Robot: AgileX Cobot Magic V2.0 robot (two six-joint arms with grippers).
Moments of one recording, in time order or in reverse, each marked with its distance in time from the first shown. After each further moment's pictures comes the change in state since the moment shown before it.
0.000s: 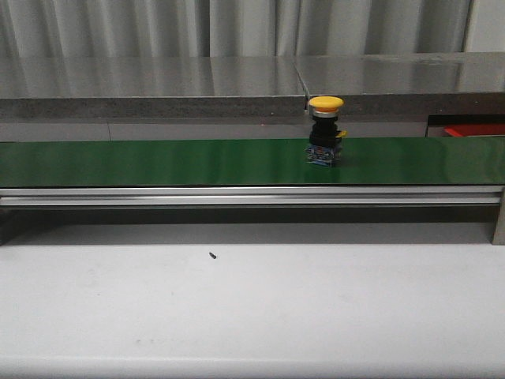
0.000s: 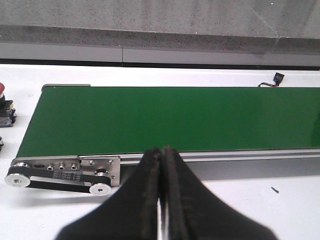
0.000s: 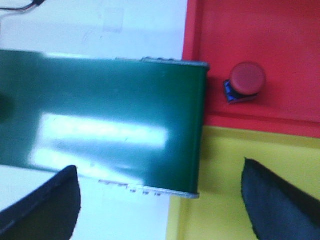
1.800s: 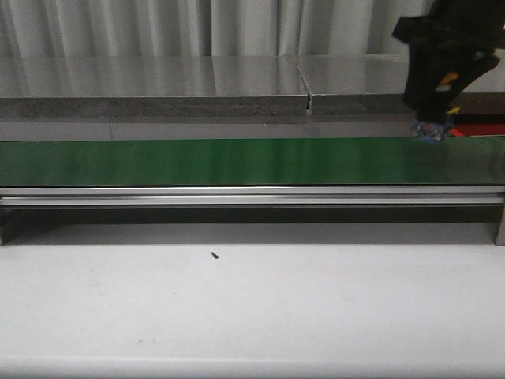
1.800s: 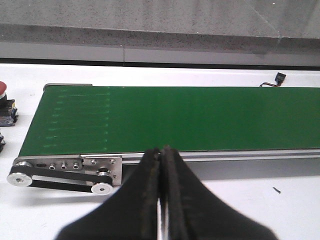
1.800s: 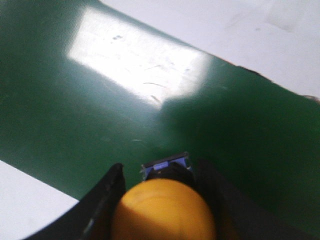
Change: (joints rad) left arm 0.000 0.000 0.000 0.000 0.000 0.000; right arm 0.364 0.270 -0.125 -0.072 -0.045 0.075
